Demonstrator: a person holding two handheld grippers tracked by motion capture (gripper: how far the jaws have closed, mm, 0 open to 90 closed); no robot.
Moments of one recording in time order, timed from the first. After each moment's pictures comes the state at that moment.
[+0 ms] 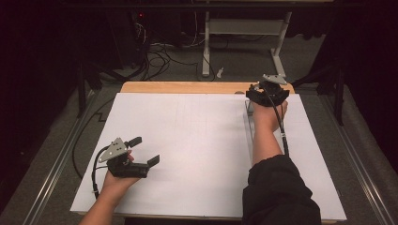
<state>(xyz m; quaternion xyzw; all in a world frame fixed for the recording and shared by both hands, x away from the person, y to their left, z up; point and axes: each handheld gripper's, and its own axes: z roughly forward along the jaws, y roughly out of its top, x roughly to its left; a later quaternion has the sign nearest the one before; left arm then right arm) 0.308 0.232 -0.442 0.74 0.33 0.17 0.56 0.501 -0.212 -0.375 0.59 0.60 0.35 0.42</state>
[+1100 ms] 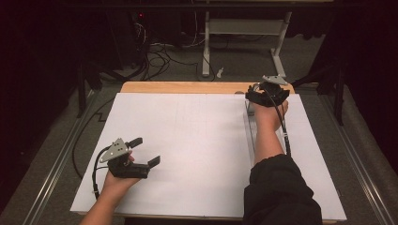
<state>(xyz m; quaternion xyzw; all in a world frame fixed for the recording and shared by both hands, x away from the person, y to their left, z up) 0.308 0.231 -0.444 0.74 0.33 0.17 0.56 0.508 -0.218 -0.383 0.57 0.61 0.36 0.41</state>
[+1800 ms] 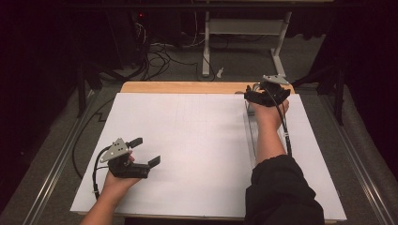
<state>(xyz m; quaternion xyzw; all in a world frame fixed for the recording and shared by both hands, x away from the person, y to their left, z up) 0.308 0.231 -0.444 0.74 0.33 0.16 0.55 0.507 -0.220 -0.381 0.56 0.62 0.38 0.40</state>
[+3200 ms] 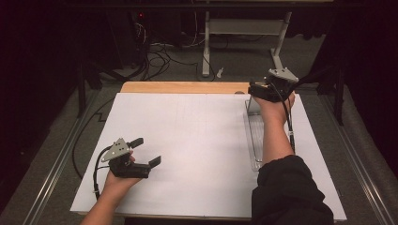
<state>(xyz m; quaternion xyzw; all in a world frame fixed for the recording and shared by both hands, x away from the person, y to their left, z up) 0.310 0.229 -0.446 0.75 0.34 0.16 0.55 0.495 -0.227 -0.350 0.53 0.61 0.42 0.41</state>
